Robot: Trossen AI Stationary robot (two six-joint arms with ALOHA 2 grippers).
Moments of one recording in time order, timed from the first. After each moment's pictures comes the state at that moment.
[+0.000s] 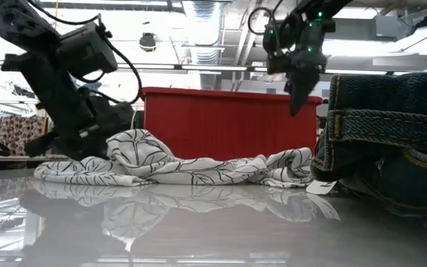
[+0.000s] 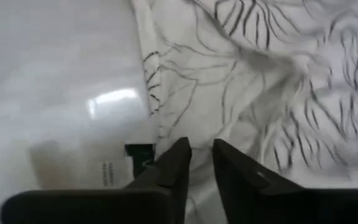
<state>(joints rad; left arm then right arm) 0.00 1.30 0.43 -0.24 -0.37 -1.32 -0.50 1.58 1.33 -1.05 -0.13 -0.36</state>
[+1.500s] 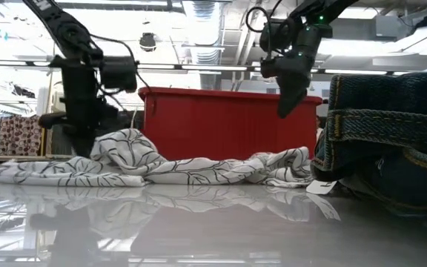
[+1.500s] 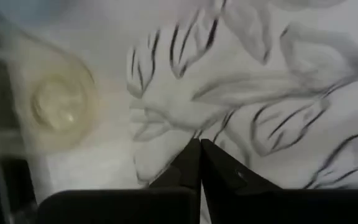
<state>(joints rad) 0.47 1.36 0.62 -0.59 -0.43 -0.73 -0.50 1.58 1.30 -0.86 -0.07 -0.07</state>
